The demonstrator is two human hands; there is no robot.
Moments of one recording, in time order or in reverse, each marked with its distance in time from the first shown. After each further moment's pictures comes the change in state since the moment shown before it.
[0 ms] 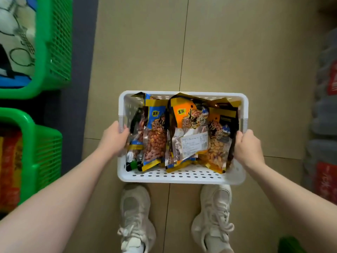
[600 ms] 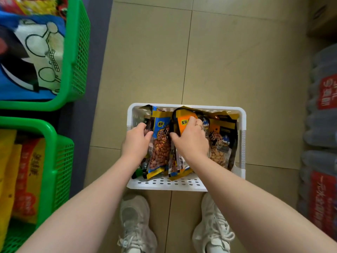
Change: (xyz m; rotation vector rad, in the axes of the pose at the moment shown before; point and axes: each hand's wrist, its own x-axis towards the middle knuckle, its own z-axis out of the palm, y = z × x) left_hand -0.022 0.044 0.006 0.014 0.100 0.224; right_hand -0.057 -0.134 0.048 -0.166 -0.093 -0.261
